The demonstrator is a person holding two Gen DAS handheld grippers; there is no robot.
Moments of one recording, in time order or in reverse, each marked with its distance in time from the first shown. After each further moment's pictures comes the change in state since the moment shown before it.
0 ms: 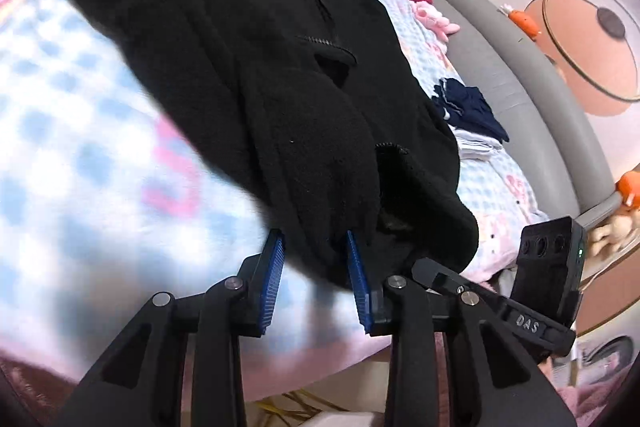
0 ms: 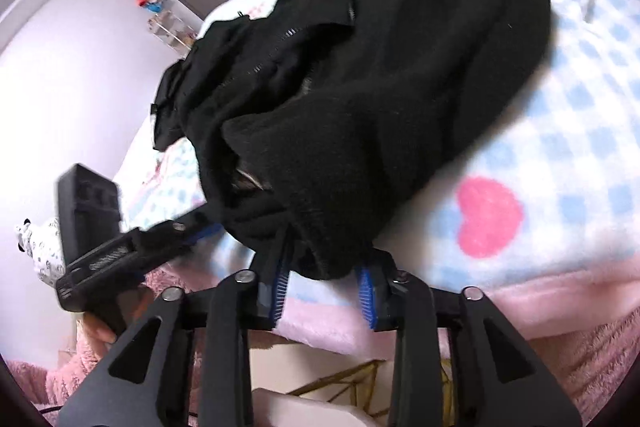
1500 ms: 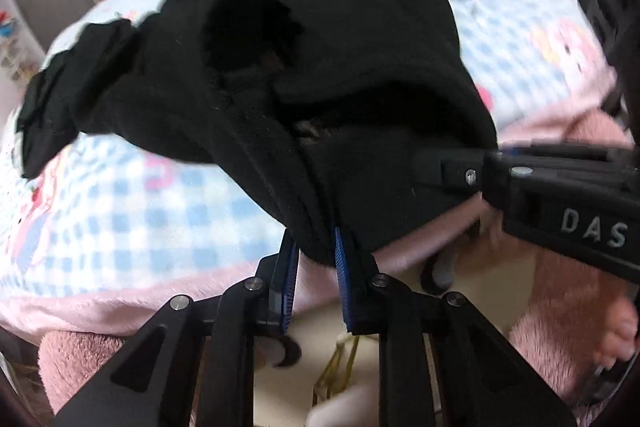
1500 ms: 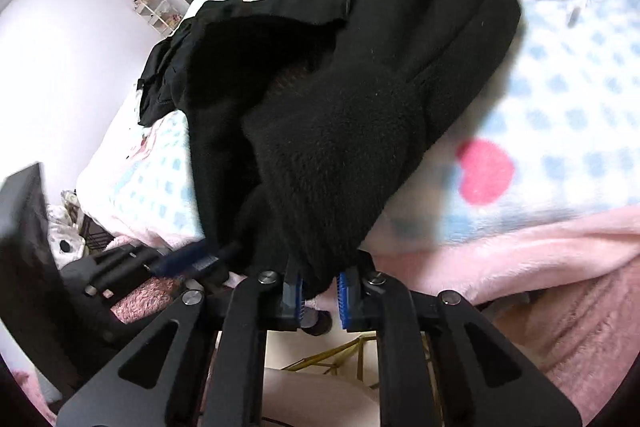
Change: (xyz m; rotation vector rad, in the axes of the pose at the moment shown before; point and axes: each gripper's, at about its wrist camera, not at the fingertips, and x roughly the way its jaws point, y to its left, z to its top) left arm 0.041 -0.131 -0.083 0.575 0.183 0.588; right arm -0.006 0.029 -0.024 -0.031 0.055 -0.137
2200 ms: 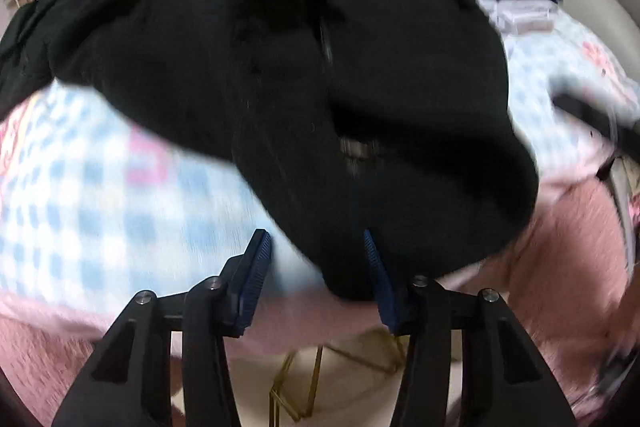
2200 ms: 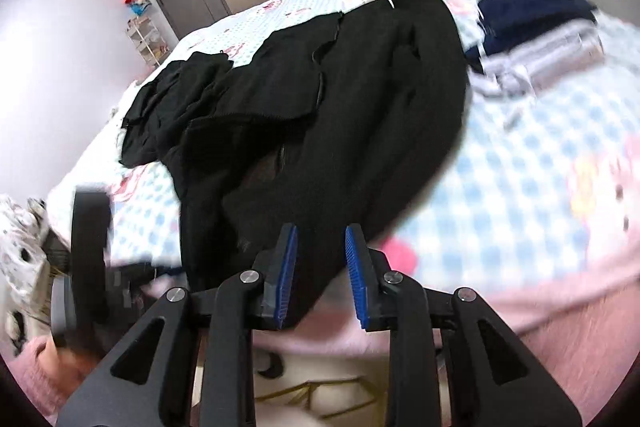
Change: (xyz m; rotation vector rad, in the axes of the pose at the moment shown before) left arm 0.026 0.031 0.001 -0.209 0.037 -0.145; right arm -0.065 0.010 0.041 -0.096 -0.231 -0.156
